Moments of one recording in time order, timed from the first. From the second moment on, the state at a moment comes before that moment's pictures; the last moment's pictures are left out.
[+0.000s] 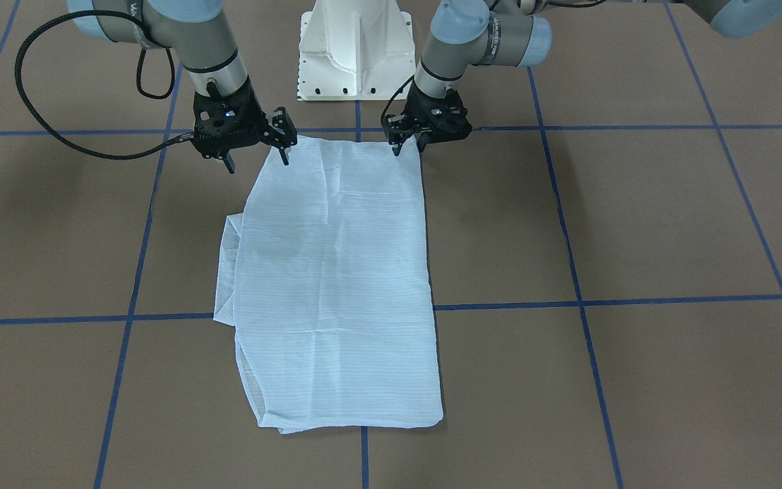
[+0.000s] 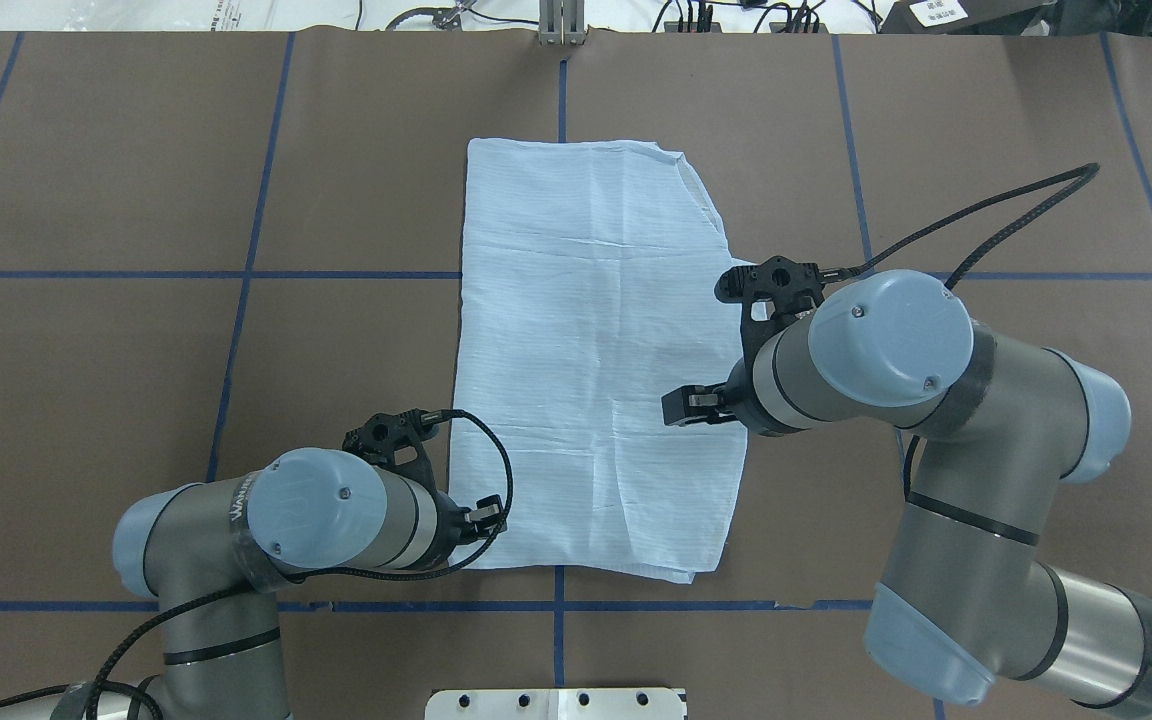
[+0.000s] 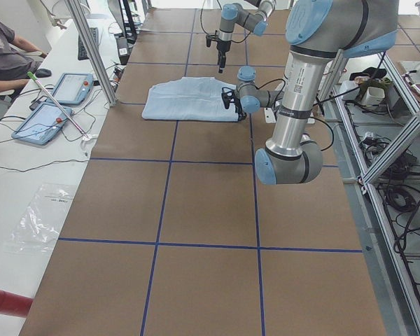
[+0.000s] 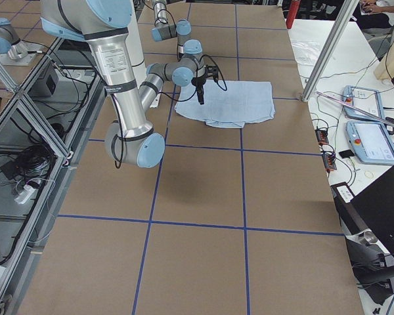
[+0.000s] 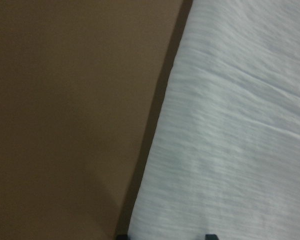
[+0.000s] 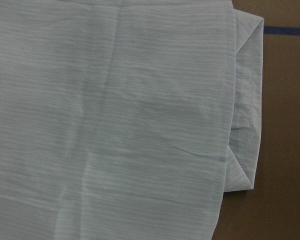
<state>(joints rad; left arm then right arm) -0.27 -2.00 -1.83 -1.87 -1.74 -1.70 0.49 -1.19 2.02 -1.54 1.81 1.16</state>
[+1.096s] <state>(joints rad) -0.26 -2.01 -1.83 -1.83 -1.74 -1.70 0.49 -1.18 2.02 -1.54 1.81 1.16</state>
